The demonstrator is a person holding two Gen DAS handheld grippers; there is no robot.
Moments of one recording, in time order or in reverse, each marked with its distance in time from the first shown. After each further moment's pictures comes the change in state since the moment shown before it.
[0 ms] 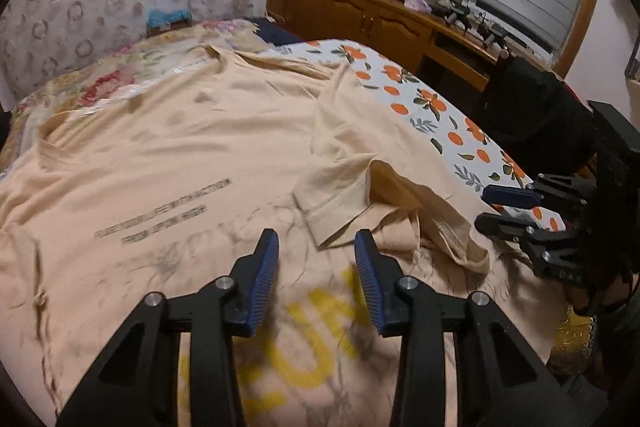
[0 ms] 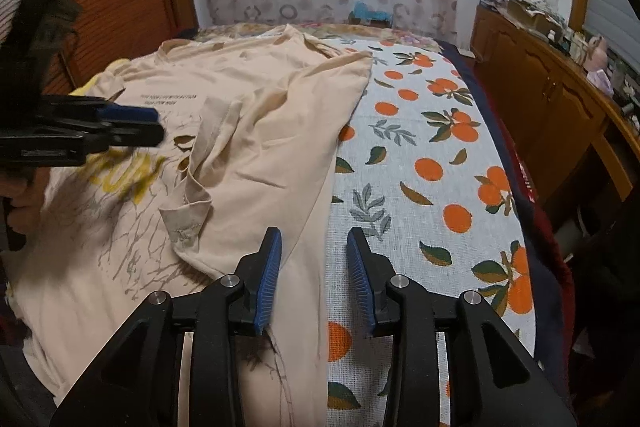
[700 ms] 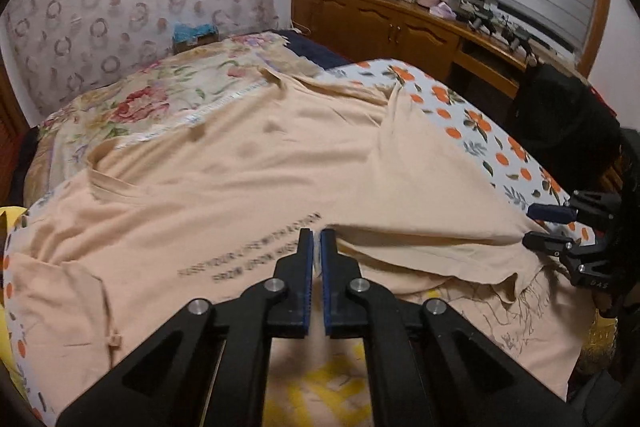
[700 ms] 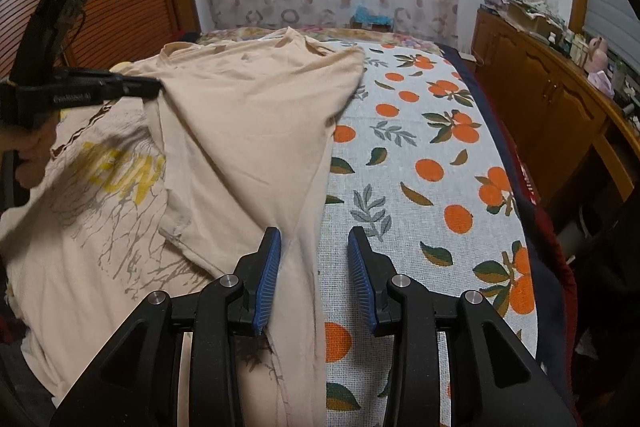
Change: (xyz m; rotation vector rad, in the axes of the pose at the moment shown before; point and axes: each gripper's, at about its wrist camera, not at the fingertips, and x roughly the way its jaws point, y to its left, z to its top) left arm -0.024 0.046 0.016 0.024 -0.047 0.115; right arm 0.000 0.000 -0.003 -0.004 -0.015 0.007
